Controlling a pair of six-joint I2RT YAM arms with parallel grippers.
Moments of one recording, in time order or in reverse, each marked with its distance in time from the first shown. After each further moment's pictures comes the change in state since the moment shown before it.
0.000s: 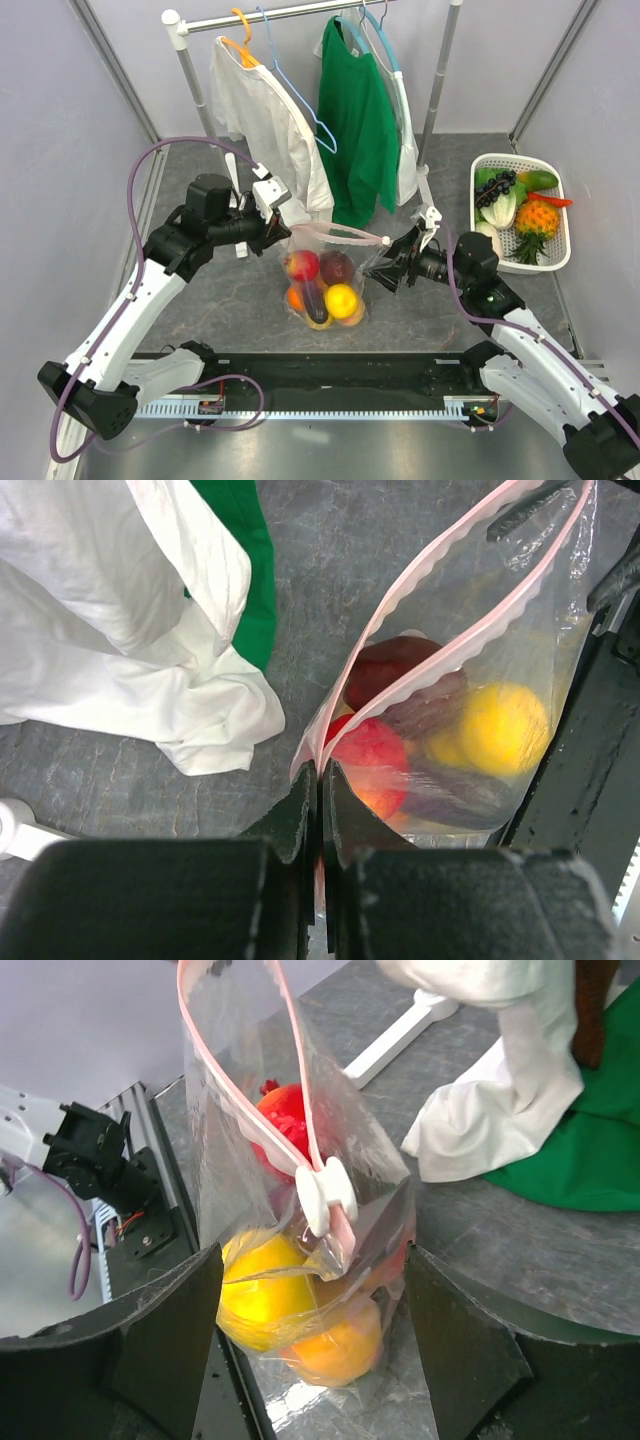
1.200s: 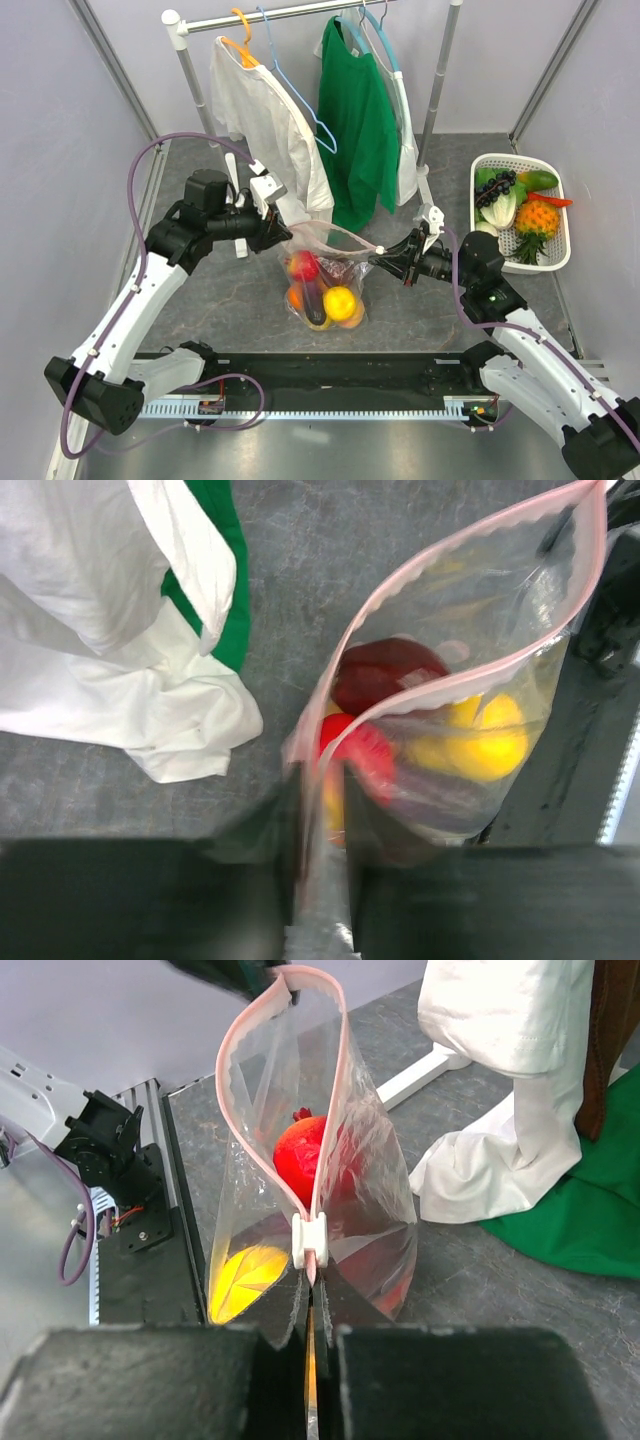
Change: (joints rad) left arm 0.072 0.036 -0.006 0.000 0.132 -0.009; right arm -0.016 -0.008 0.014 0.062 -0.088 -0.077
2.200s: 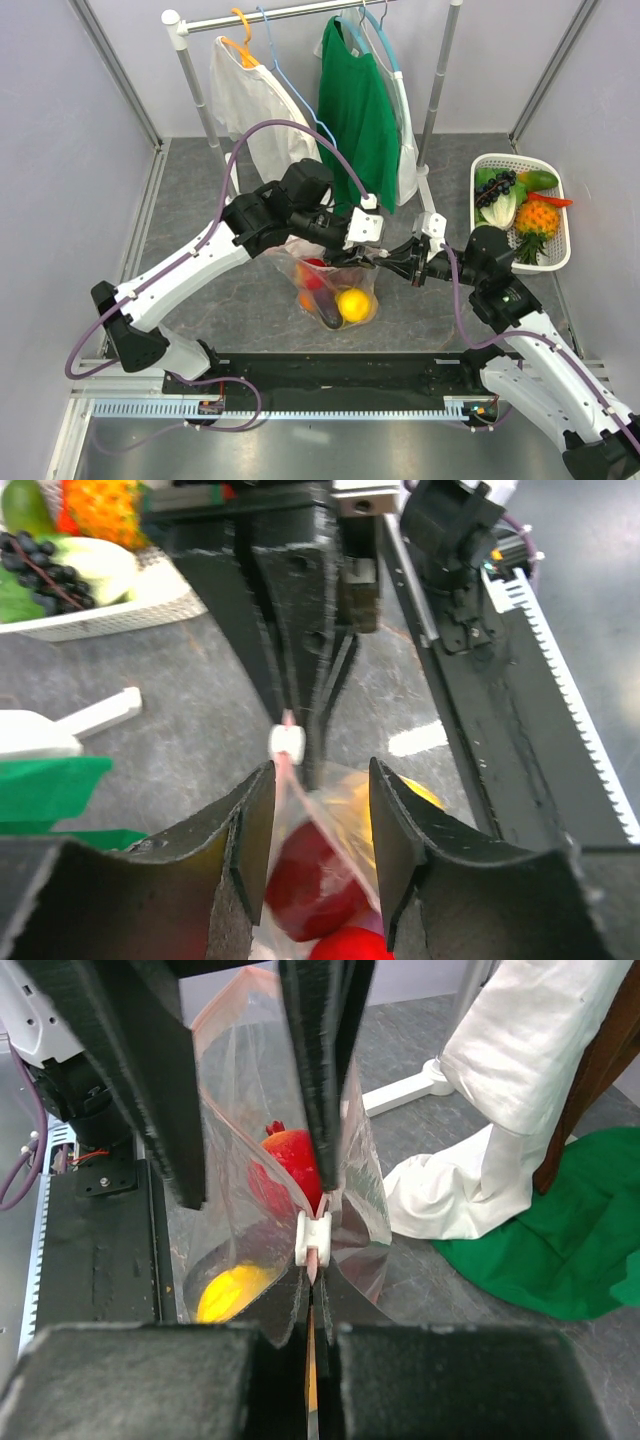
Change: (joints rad) left arm -0.515 0.372 0.434 -0.079 0.088 0.380; right arm 0.000 -0.040 0.126 -0.225 -0.065 -0.308
